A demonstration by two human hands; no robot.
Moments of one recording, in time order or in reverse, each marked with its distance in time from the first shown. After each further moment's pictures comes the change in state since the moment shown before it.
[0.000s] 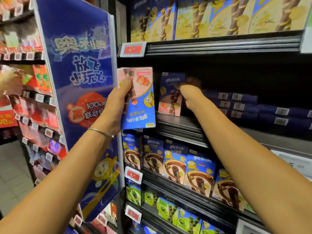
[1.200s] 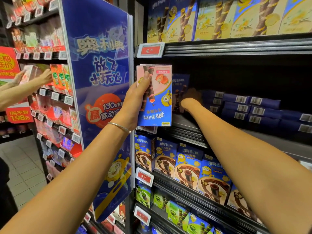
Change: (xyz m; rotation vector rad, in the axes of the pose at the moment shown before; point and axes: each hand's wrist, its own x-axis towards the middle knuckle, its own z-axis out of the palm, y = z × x) left_hand 0.018 0.001 -0.003 0.035 -0.011 0.035; right_hand 0.035 0.023 0.048 -0.664 0.136 -0.135
